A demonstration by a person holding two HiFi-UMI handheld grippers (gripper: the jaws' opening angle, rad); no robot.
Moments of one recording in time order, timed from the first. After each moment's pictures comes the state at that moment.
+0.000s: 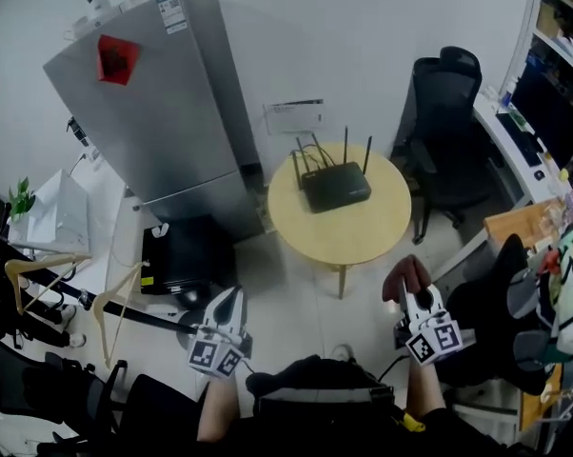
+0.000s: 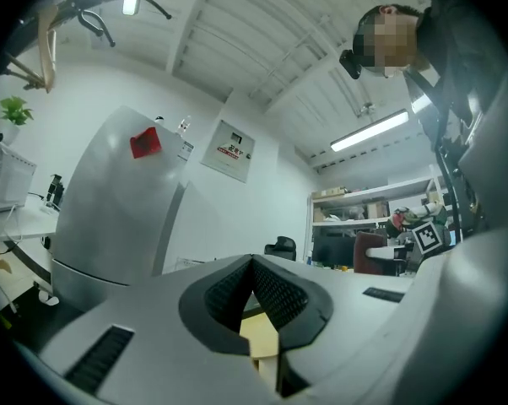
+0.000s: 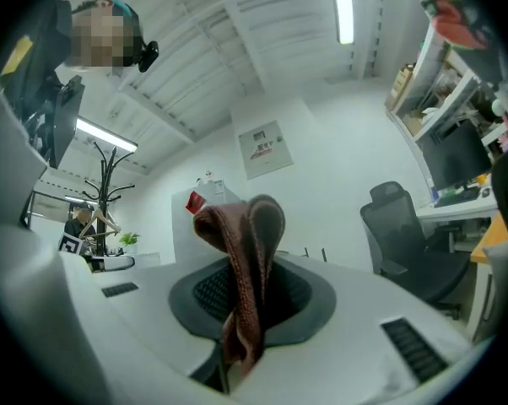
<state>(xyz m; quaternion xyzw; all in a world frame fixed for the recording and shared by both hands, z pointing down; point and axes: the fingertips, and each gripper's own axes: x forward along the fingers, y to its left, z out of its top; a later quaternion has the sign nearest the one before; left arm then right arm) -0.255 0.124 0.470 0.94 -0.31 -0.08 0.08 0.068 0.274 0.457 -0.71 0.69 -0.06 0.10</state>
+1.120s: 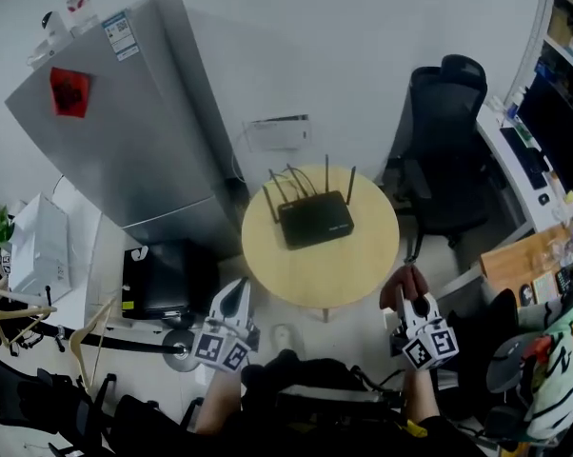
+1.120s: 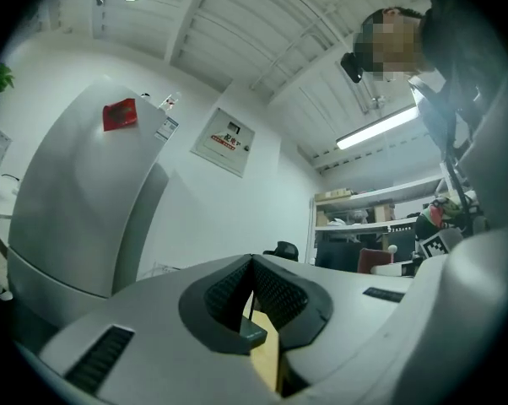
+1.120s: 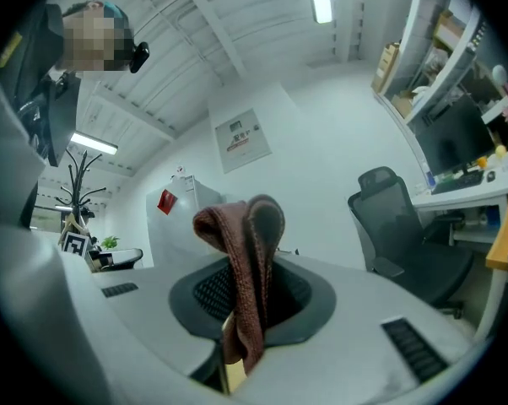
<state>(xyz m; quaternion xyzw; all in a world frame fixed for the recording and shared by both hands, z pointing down) -0.087 0.023 0.464 0.95 -0.30 -0.09 0.09 0.208 0.185 0.483 -0.71 0.68 -0.10 0.11</state>
